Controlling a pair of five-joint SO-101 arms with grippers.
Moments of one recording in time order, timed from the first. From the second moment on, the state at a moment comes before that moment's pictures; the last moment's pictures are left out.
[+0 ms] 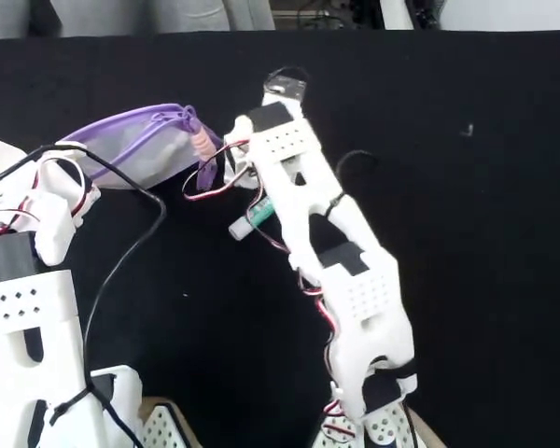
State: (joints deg) left arm -17.8 -44.3 29.1 61.2 27.6; right arm -23.9 38.9 -29.1 83.5 -37.4
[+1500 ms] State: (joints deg) left arm -17.8 -44.3 29.7 61.1 27.6; right arm -14.0 38.2 -68.6 99.3 -25.5
